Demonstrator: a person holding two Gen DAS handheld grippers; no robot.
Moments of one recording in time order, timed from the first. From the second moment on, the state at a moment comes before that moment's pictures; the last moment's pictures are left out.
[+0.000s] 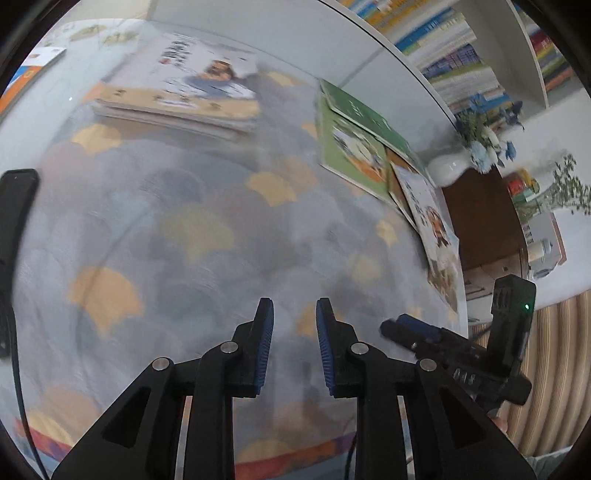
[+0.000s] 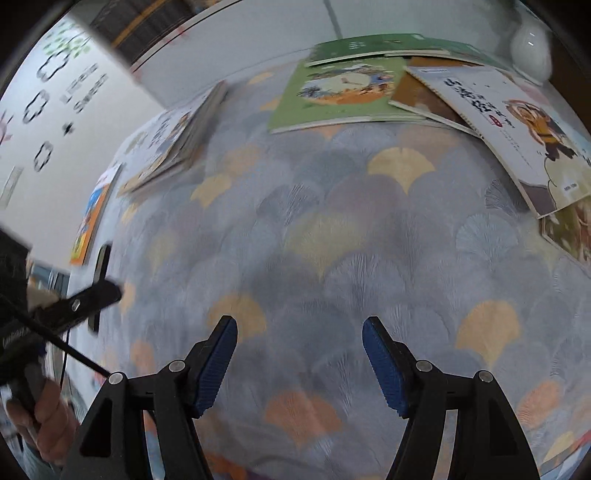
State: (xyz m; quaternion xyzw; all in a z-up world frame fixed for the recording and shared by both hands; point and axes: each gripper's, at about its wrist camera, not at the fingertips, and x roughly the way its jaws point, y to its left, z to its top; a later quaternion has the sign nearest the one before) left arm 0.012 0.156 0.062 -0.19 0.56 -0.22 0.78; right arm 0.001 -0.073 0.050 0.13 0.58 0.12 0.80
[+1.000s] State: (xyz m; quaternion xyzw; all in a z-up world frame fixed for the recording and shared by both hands) left arm 0.055 -0.115 0.060 -0.12 0.59 -0.28 0.75; right arm 0.009 -0.363 0.068 0.22 0.53 -0.01 0.82
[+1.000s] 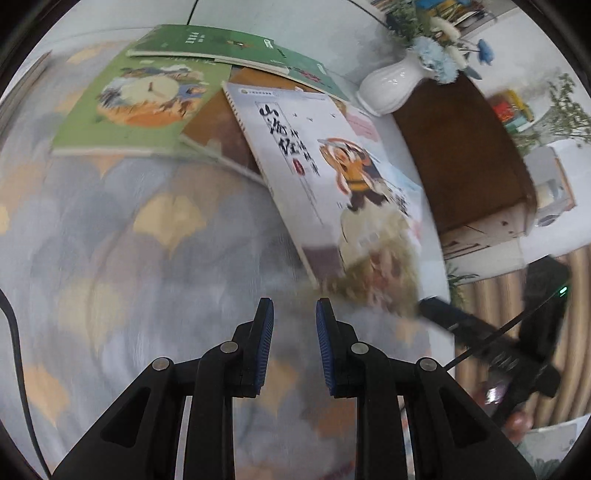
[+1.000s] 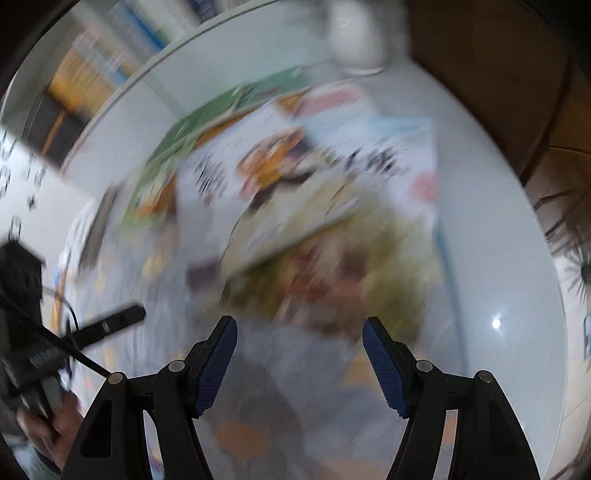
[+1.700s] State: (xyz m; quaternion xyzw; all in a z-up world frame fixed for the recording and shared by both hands) left arm 0.101 -0.153 0.035 -0.14 0.62 -0.29 0.72; right arm 0.118 -0.369 0.040 0.16 0.54 -0.02 0.83
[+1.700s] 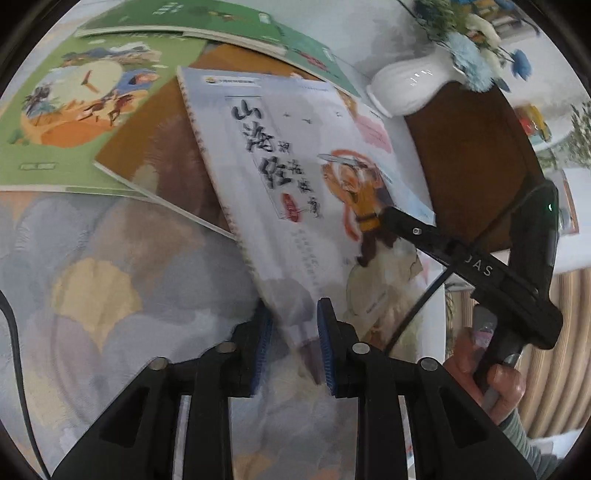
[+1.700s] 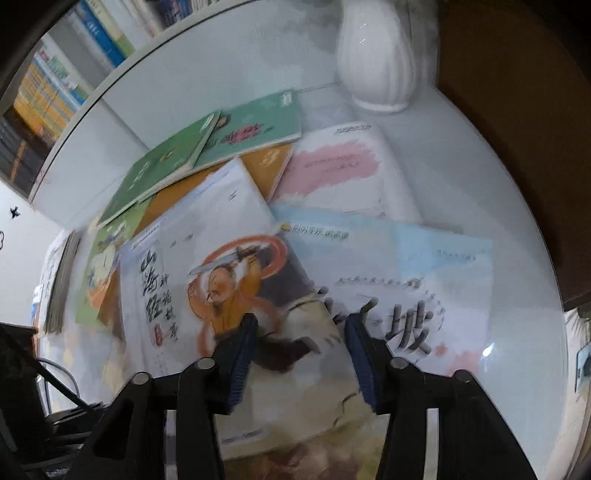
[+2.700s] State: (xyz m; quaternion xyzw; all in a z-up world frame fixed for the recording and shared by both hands) left arm -0.051 0.038 0.021 -0.23 0.62 -0.13 0.74; right arm -0.011 -0.220 0.014 0.10 0.62 0.18 0.75
